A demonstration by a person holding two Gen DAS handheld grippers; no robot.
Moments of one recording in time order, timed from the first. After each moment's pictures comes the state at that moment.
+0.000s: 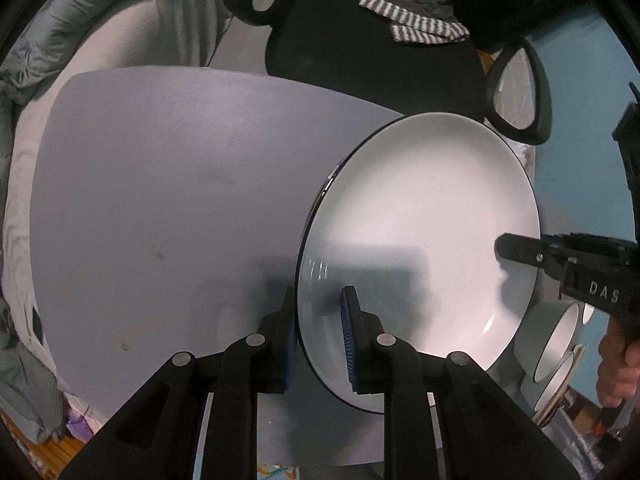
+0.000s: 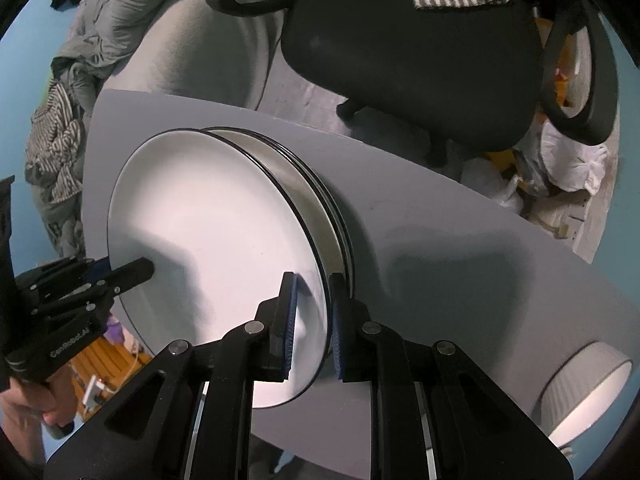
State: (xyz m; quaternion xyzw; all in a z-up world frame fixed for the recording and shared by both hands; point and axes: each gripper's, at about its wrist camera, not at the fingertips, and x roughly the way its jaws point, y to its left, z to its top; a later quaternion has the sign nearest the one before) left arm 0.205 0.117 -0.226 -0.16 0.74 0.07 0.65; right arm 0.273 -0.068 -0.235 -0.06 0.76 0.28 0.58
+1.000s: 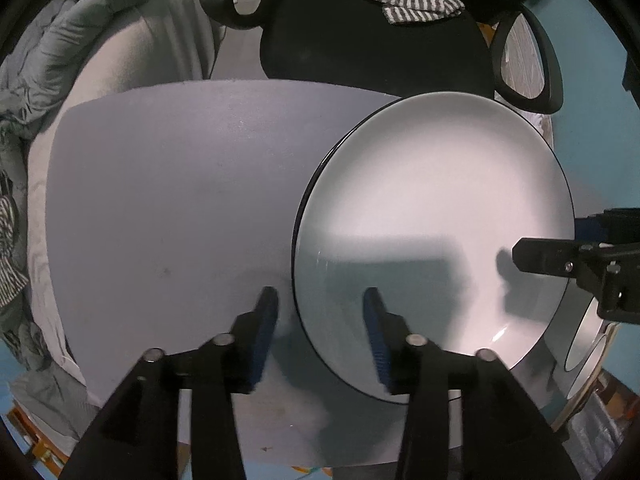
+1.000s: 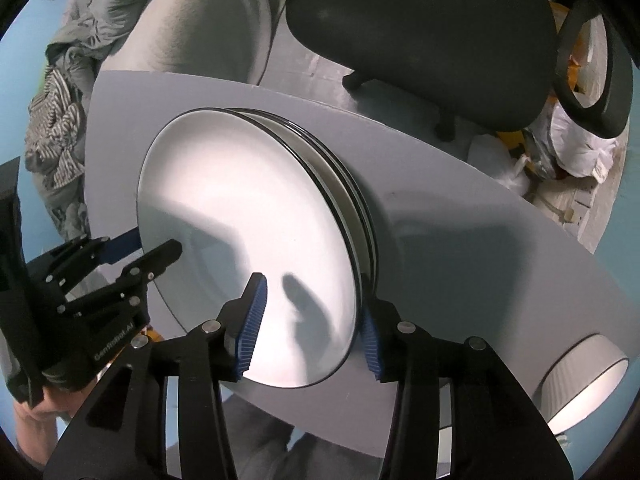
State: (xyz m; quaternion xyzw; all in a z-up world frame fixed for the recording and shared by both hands) left arm 0.215 0.089 -0.224 -0.08 0.75 0.06 0.65; right arm 0.274 -0.061 -0.233 -0.07 0.80 0.27 0.54
